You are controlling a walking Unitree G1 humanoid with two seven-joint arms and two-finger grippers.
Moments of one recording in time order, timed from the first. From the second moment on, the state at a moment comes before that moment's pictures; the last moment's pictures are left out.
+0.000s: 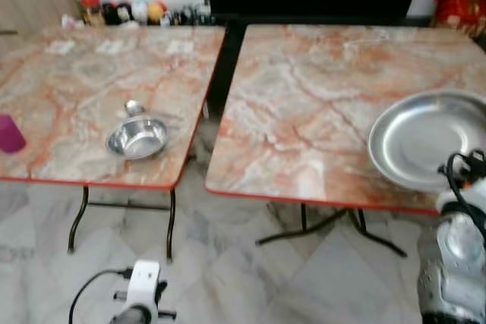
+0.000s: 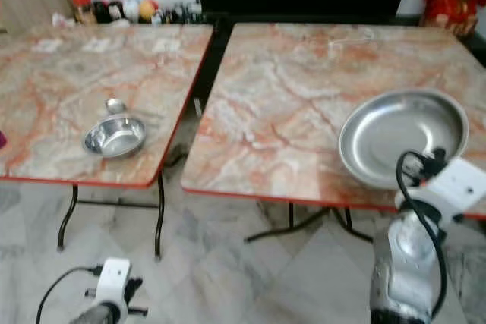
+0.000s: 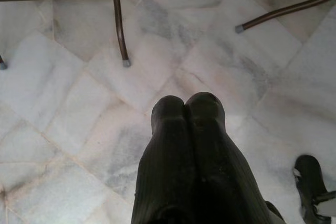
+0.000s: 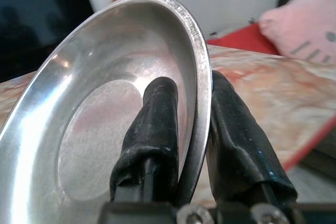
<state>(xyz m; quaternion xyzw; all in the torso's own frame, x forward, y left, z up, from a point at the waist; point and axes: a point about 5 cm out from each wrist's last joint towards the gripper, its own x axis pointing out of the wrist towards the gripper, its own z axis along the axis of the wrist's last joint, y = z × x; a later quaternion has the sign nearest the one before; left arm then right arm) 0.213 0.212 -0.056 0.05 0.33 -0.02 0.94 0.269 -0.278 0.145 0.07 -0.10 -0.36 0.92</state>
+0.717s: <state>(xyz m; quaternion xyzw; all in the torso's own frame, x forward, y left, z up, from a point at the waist) 0.212 0.215 -0.056 0.05 0.33 -0.01 0.94 0.273 -0.274 0.140 0.10 -0.08 -0.37 0.92</state>
